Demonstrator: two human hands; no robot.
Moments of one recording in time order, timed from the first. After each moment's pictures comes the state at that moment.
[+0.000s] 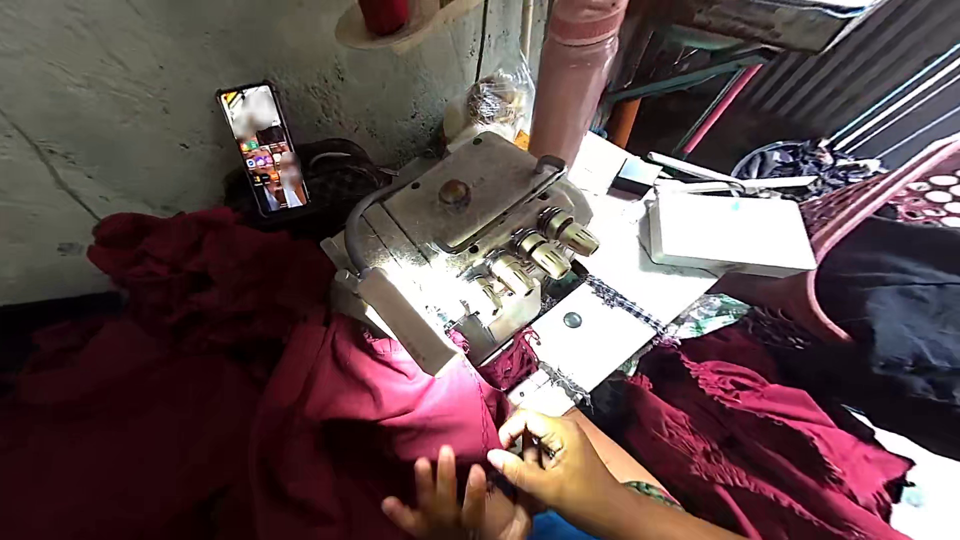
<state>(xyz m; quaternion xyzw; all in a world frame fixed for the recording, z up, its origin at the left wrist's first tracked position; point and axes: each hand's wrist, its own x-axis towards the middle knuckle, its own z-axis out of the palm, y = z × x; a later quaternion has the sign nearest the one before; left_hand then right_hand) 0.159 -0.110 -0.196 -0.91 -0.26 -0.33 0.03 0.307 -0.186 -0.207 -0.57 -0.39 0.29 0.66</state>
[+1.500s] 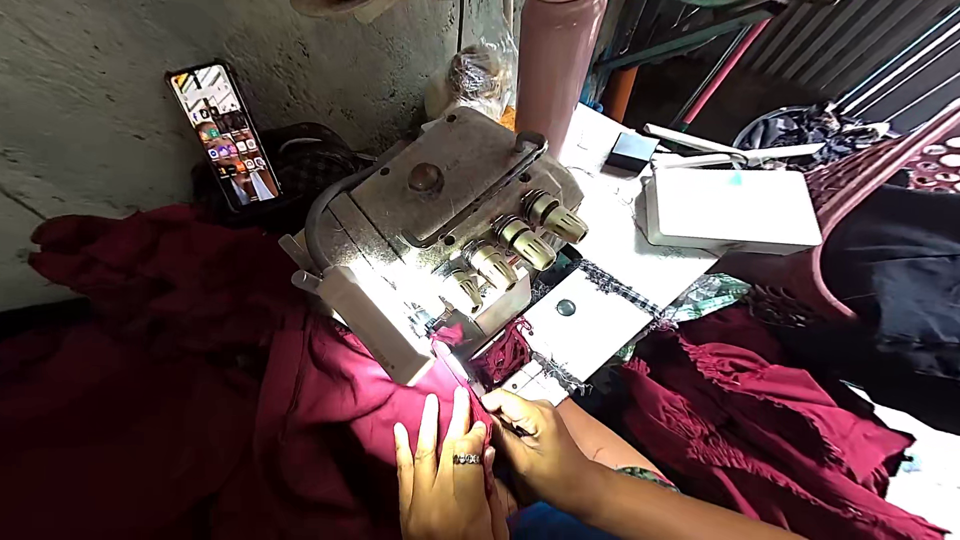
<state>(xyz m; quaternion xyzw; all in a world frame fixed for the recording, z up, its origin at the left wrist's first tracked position) 0.196 -0.109 -0.138 -0.93 -0.29 -0.22 -0.08 0.308 -0.161 -0.215 -0.56 -0.42 0.21 0.68</state>
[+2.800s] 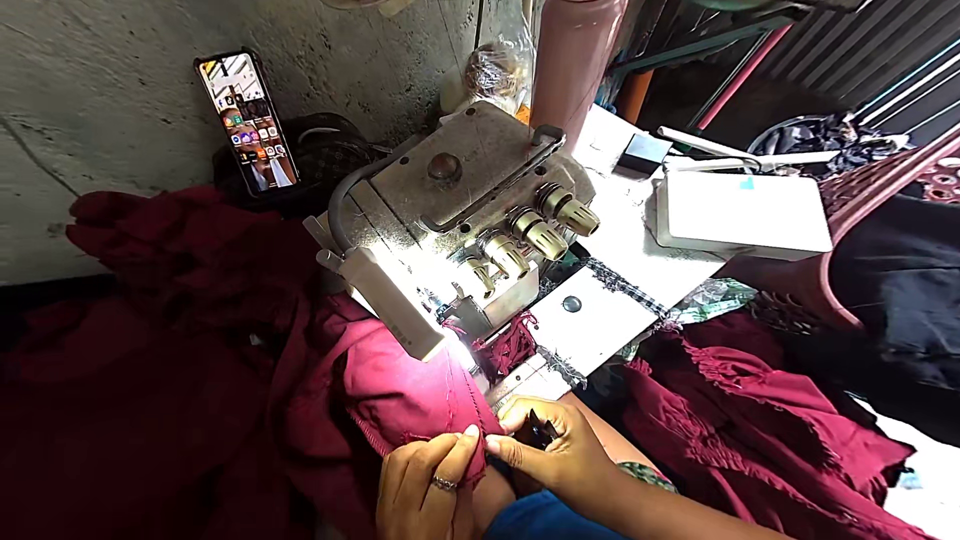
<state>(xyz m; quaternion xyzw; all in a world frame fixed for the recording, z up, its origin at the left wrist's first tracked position) 0.161 -0.086 -0.162 -0.91 -0.19 -0.35 -0.11 0.308 -0.186 -0.205 -0.51 -0.36 0.32 0.71</state>
